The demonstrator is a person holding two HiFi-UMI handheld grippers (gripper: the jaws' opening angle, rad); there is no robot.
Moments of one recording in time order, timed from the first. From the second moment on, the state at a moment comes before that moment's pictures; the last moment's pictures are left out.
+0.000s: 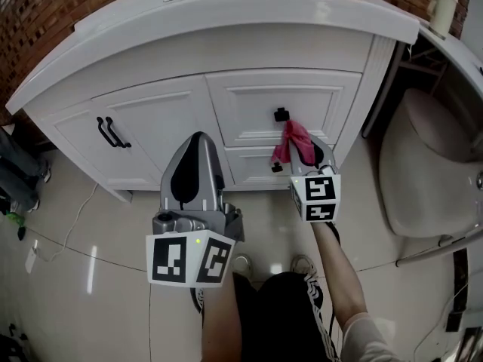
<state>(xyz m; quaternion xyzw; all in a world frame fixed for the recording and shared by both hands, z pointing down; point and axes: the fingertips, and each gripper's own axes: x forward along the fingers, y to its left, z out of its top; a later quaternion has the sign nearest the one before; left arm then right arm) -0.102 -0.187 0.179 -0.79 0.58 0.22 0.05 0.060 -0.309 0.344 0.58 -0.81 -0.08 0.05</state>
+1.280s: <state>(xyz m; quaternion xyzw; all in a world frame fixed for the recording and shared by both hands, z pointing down) -0.124 -0.175 0.167 -0.77 0.58 0.26 0.05 -0.096 -0.309 0.397 0.46 -0.88 -0.07 0.07</state>
